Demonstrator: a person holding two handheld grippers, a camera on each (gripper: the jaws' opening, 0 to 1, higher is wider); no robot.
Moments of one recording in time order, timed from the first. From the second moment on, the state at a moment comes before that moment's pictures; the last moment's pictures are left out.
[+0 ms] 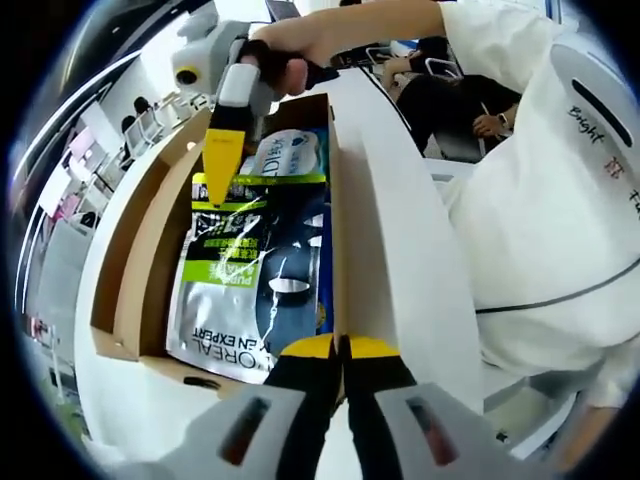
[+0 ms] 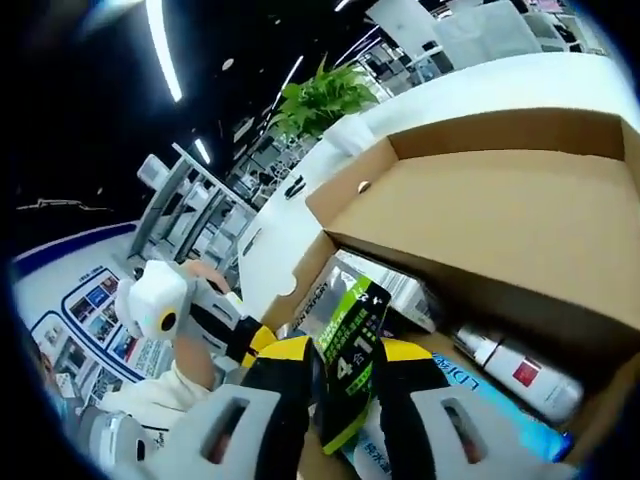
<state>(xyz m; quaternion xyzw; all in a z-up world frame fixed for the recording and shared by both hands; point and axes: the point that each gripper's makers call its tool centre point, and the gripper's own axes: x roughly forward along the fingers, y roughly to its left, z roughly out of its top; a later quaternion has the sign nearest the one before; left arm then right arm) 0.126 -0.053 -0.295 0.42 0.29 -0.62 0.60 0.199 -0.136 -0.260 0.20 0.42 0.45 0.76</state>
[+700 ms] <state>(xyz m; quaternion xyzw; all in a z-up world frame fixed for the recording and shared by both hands) 0.126 -0.053 -0.295 0.42 0.29 -0.62 0.60 0.196 -0.113 -0.242 0.24 0.41 0.47 0.75</state>
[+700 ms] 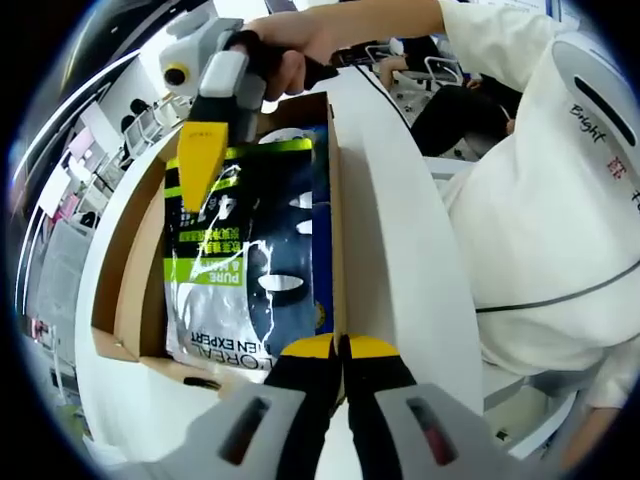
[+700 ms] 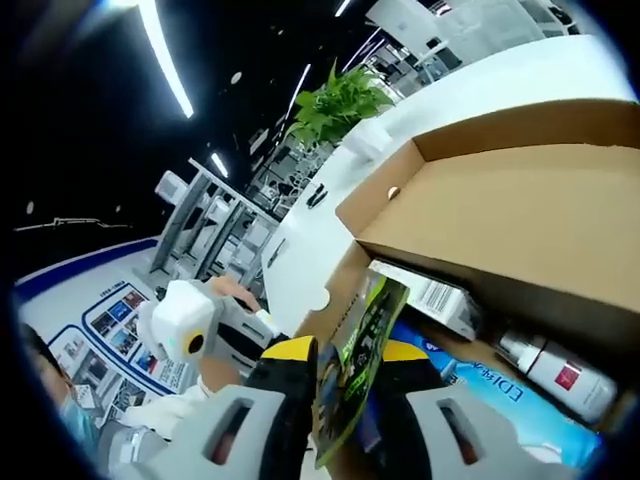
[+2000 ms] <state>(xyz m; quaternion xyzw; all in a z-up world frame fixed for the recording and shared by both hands) 0.126 -0.053 -0.295 0.42 0.29 -0.62 0.60 0.199 -0.111 -0.264 0.24 0.45 0.43 0.75</state>
